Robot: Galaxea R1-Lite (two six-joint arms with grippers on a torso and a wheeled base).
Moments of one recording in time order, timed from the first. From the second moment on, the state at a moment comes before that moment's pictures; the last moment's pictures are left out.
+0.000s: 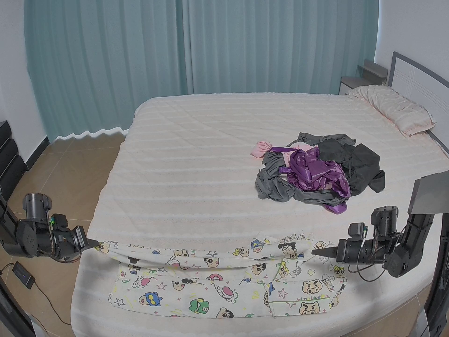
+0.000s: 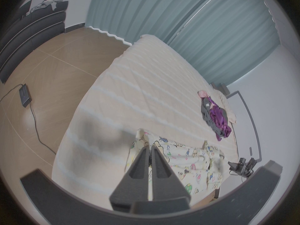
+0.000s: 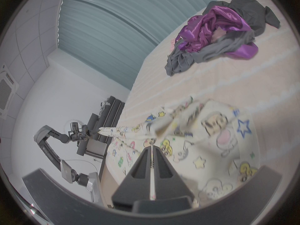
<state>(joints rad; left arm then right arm) 0.28 1.89 -0.49 -0.54 -0.49 -0.31 0.11 2.25 -0.39 -1.24 0.74 0.45</state>
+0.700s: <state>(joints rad) 0.31 1.93 -0.34 -0.54 -0.57 -0.16 0.15 2.21 -0.30 -1.23 0.59 0.52</state>
